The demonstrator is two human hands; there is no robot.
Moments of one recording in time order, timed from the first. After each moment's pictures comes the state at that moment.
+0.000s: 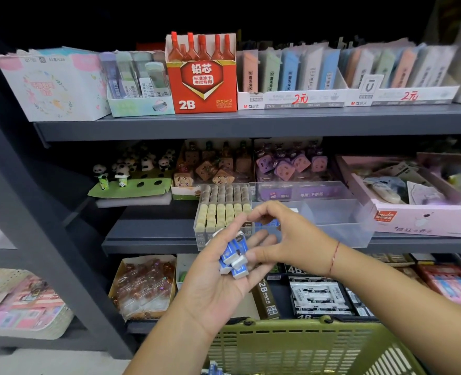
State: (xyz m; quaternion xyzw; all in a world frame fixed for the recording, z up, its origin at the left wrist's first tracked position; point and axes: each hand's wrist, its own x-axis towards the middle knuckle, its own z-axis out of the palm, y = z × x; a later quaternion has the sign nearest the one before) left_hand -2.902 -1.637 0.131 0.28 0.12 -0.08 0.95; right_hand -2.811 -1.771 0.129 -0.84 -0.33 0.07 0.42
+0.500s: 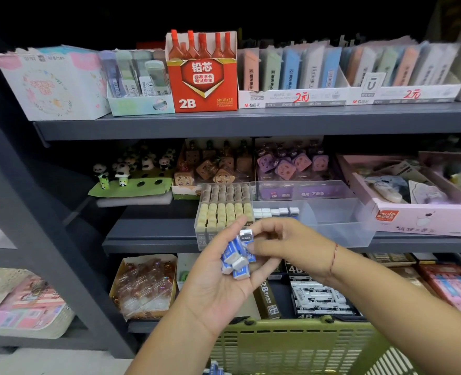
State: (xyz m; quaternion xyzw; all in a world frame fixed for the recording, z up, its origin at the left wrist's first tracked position) left_hand -2.901 -1.641 0.134 0.27 0.12 -0.08 0.95; right_hand -2.818 -1.764 0.122 -0.72 -0.24 0.25 0.60
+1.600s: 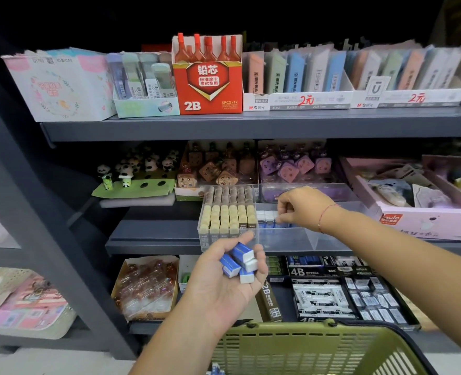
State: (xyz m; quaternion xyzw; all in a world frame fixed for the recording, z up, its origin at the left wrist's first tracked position) left_hand -2.894 -1.634 0.123 0.20 0.24 -0.09 0.95; right_hand -2.715 -1.779 0.123 -0.95 -0.31 -0.01 0.09
